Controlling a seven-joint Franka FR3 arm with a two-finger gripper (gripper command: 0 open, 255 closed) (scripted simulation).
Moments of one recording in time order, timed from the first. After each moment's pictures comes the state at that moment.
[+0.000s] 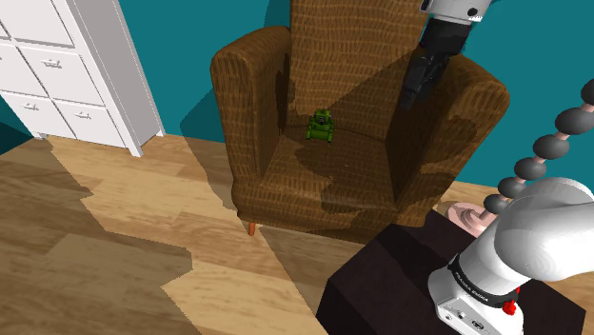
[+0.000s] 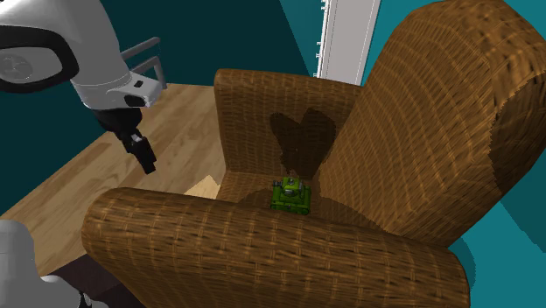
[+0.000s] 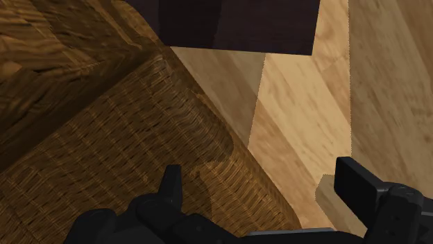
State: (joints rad) arm -0.02 -0.78 -0.01 -2.33 0.09 1.56 -0.13
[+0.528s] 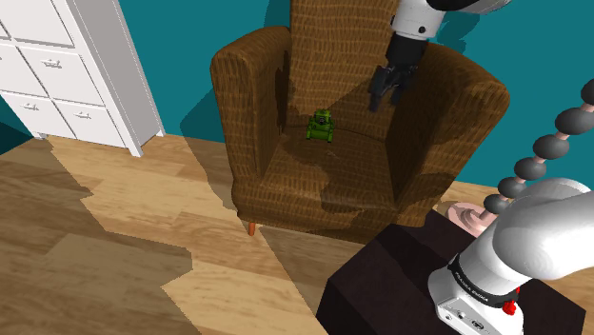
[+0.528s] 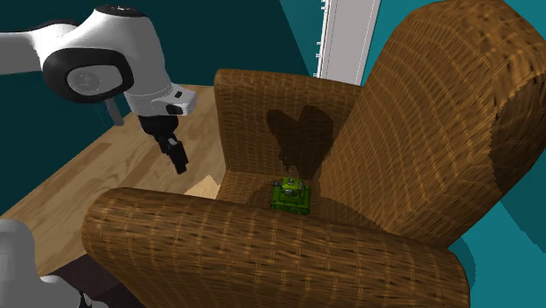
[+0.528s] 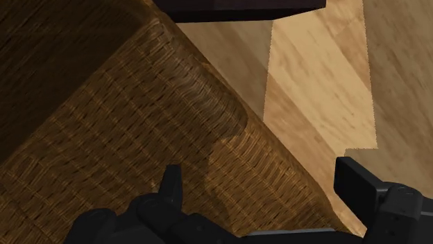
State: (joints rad) arm -0.05 -0.59 0.01 -2.31 0.09 1.74 -0.05
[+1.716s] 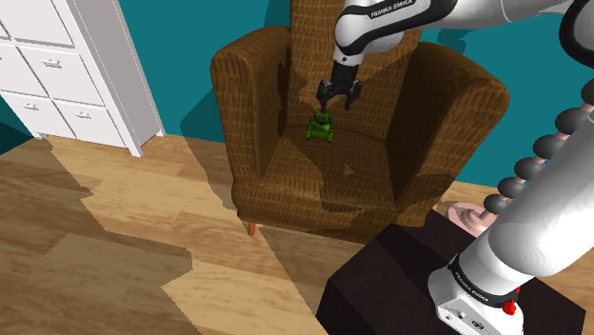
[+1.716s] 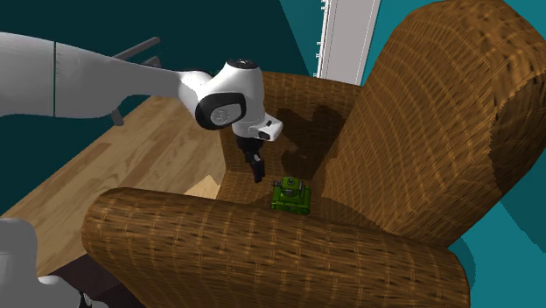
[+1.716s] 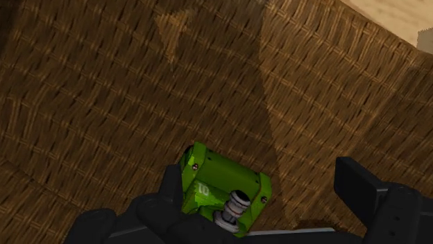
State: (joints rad) arm -0.12 0.06 0.02 -1.96 0.04 2.06 0.20
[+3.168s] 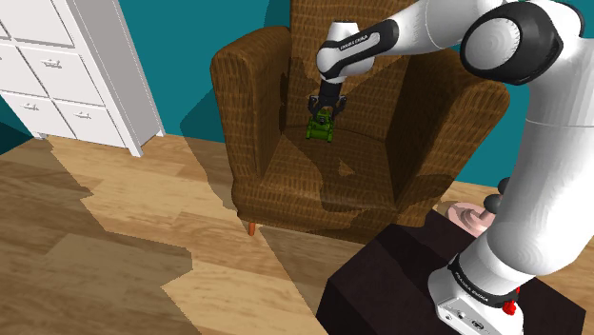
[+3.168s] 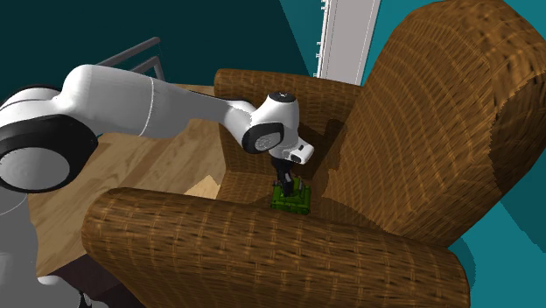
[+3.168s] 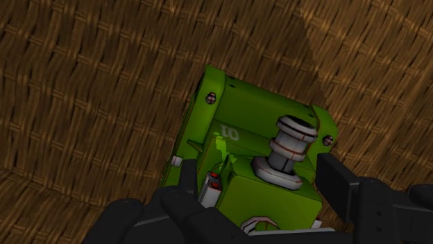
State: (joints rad) arm -0.14 0.40 -0.02 -1.71 0.03 2.17 0.30
